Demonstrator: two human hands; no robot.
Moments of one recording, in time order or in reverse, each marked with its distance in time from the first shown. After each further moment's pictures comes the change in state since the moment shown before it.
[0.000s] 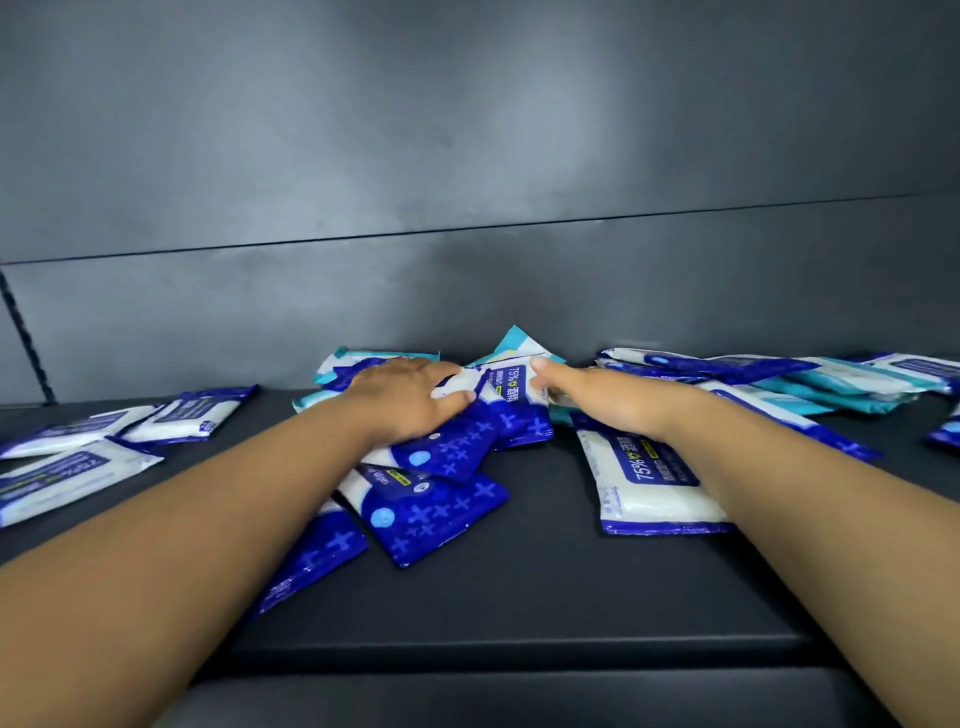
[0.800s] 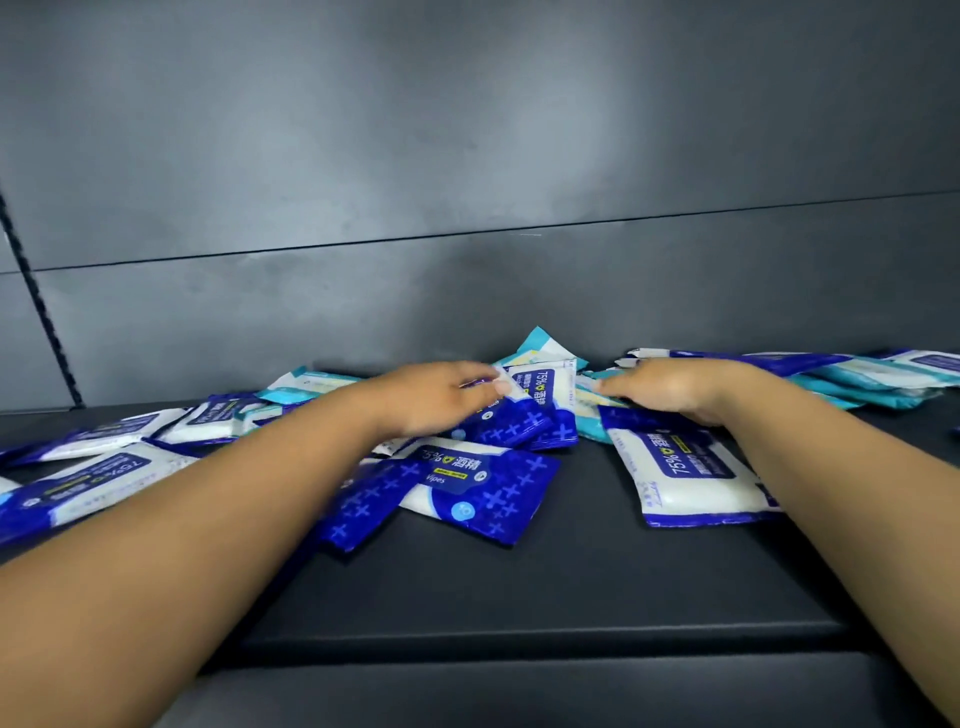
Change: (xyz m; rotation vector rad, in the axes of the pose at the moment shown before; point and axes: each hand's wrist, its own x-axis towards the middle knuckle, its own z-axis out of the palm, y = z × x) left_hand -0.029 0.002 -0.024 -0.317 -0.111 0.080; right_hand -0.002 0.001 -0.013 -0.092 0.029 0.263
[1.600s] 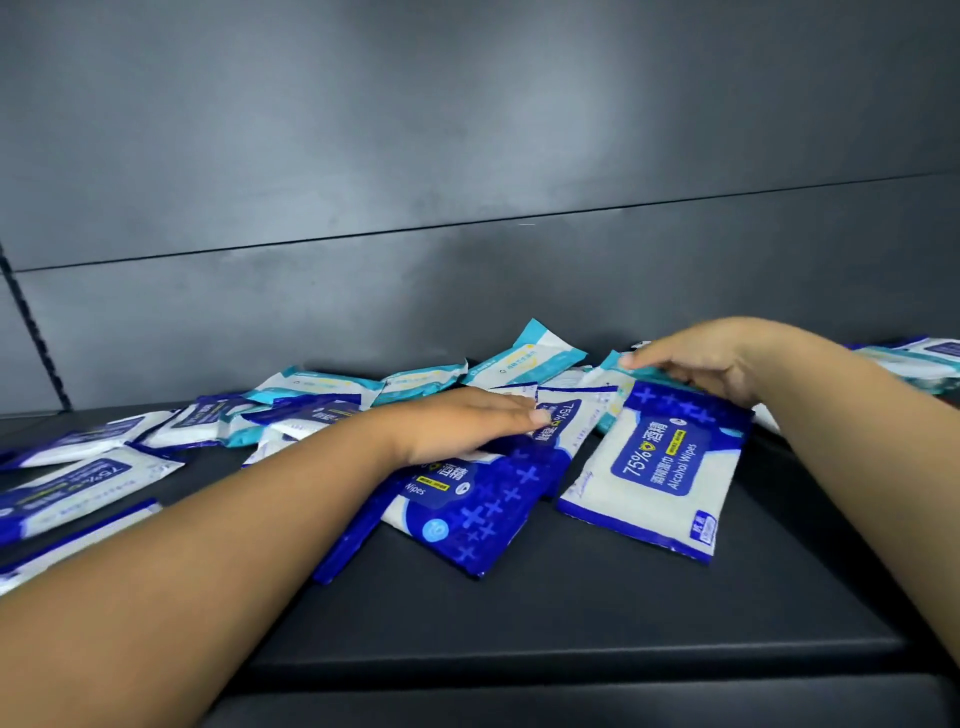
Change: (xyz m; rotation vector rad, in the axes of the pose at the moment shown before) left_hand 0.001 0.016 0.022 -0.338 -0.230 0.061; right_hand -0.009 0.005 -0.026 0.371 -0.071 0.224
